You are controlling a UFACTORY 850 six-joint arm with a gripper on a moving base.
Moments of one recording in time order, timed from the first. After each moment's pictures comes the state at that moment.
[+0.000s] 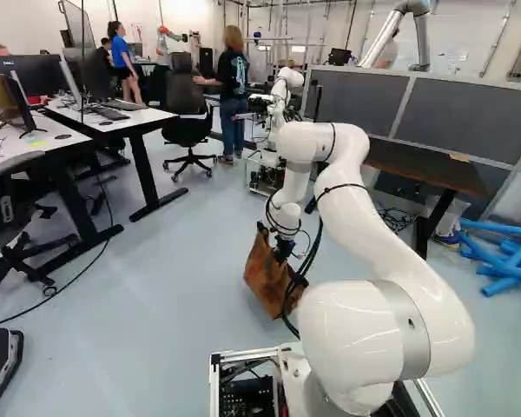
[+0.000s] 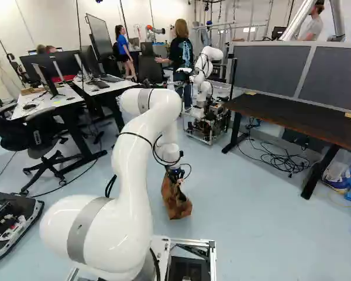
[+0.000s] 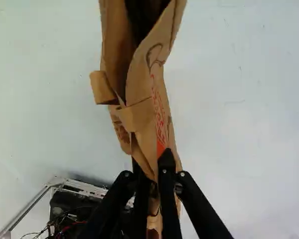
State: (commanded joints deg) arm -4.4 -67.8 -70.4 6.1 1.3 -30.1
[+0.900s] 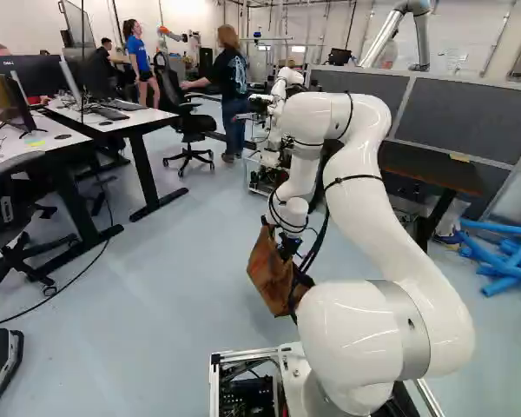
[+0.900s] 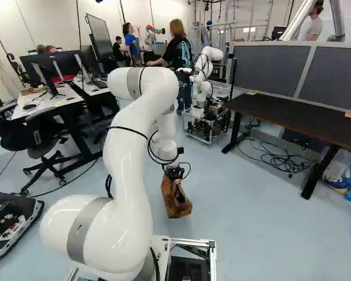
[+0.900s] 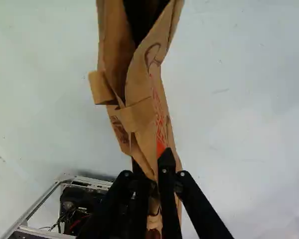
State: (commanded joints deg) arm -4.6 -55.5 -56.2 11.1 7.8 -30.1
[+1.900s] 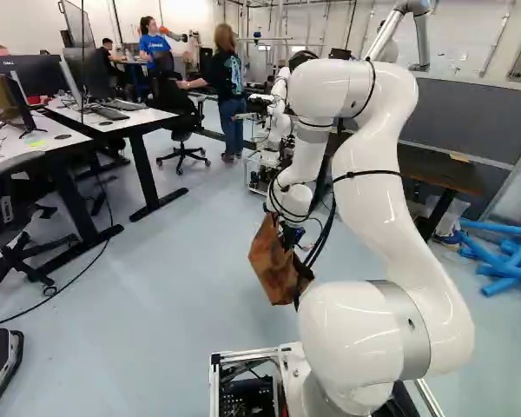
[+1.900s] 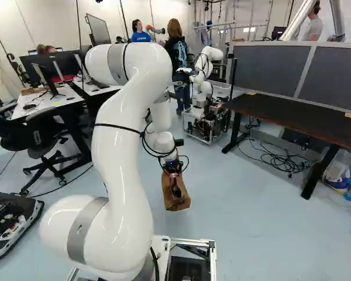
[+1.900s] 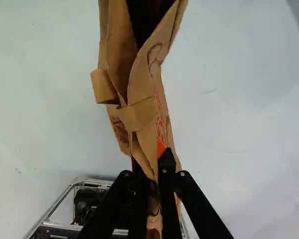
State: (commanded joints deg) arm -4.1 -43.9 -48.6 14.7 7.8 -30.1
